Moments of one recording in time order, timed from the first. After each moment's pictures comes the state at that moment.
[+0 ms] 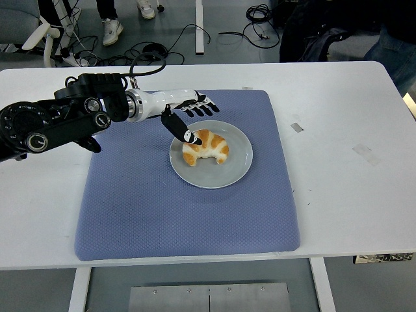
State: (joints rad) left arm -1.29 0.35 -0.03 -1.10 0.86 -0.13 0.08; right arm -0.10 0.00 -0.08 0.15 -0.13 -0.06 0.20
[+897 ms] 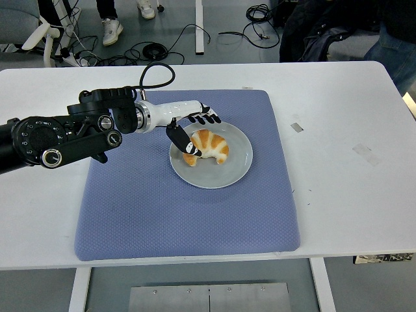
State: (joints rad) left arm -1.28 0.30 0.03 -1.10 0.94 -0.07 0.08; right arm -0.10 0.00 -0.08 0.15 -0.13 -0.06 0.20
